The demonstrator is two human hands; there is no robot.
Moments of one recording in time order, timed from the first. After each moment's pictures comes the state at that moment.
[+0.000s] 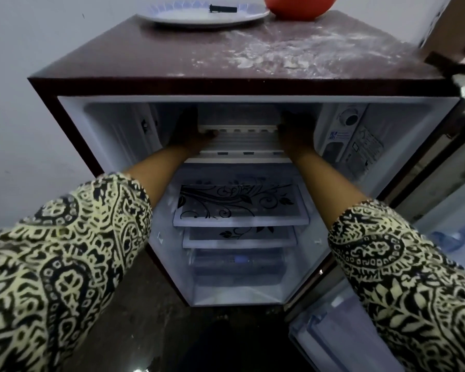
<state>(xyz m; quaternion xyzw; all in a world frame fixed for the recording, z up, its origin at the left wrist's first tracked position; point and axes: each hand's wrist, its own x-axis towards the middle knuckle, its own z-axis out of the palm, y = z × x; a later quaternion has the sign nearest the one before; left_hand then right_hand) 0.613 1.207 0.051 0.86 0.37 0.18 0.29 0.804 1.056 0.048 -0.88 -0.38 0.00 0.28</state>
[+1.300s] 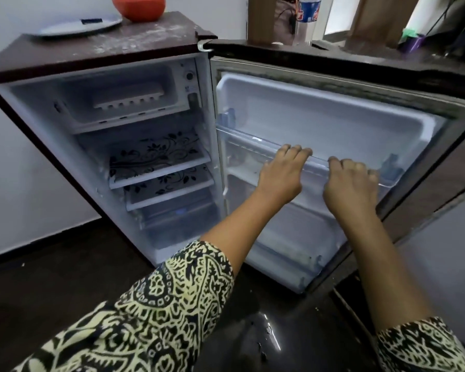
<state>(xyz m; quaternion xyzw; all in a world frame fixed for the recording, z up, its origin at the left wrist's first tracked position) 0.572 0.620 0.085 0.97 0.00 0.13 0.19 0.590 0.490 0.097 -0.98 -0.15 -0.13 0.00</state>
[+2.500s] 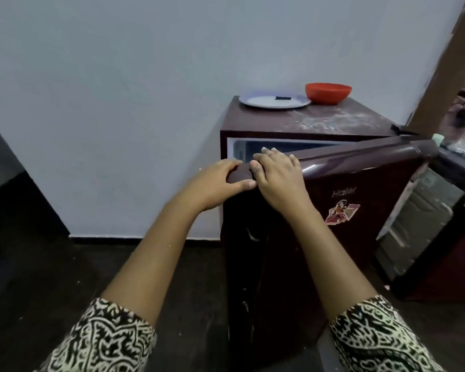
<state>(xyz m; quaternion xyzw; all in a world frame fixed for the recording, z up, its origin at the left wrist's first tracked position) 0.281 0.977 0.226 0.91 0.30 0.16 0.24 0.419 0.897 0.205 -0.79 -0.54 -0.10 0.28</state>
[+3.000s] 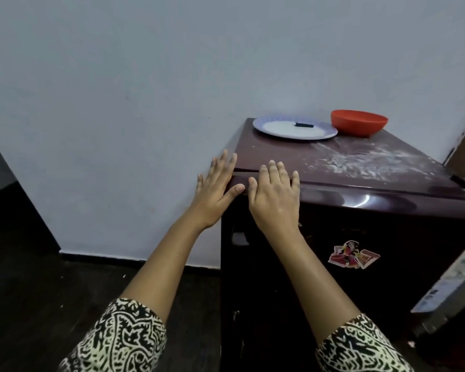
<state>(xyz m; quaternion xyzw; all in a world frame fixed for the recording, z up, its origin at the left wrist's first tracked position) 0.360 1.146 0.172 0.89 0.26 0.30 0.21 0.470 1.044 0.191 -0.82 -0.49 -0.20 0.22</state>
